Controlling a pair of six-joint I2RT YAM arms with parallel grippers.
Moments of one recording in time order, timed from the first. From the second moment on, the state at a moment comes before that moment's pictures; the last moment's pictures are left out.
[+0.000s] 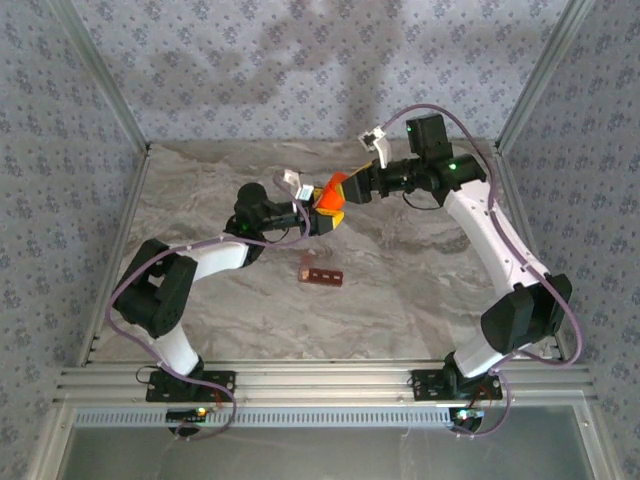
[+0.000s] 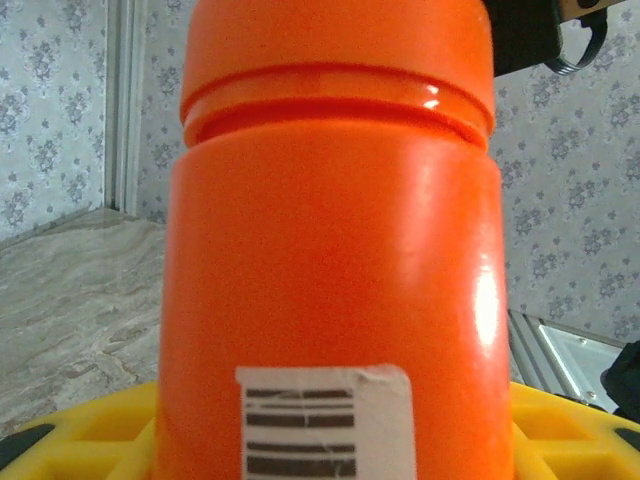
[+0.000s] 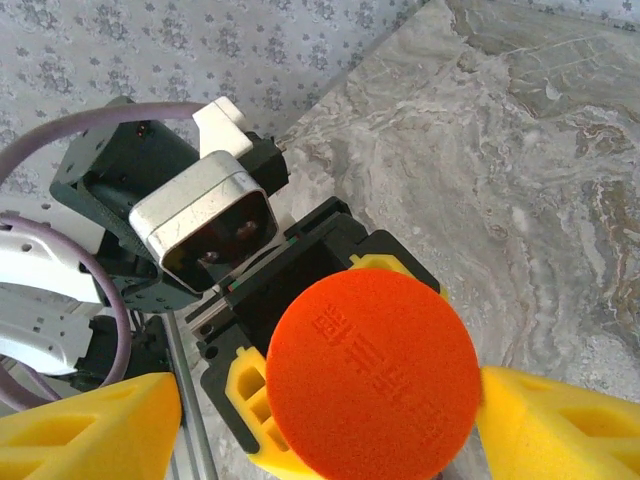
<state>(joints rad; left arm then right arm) -0.54 1.71 0.92 0.90 0.88 -0.32 0.34 1.56 1.64 -0.78 -0.84 -0.05</state>
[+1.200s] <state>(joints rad) -0.56 1.69 0.92 0.90 0.77 -0.33 0.37 1.43 1.37 -0.48 -0.73 0.26</state>
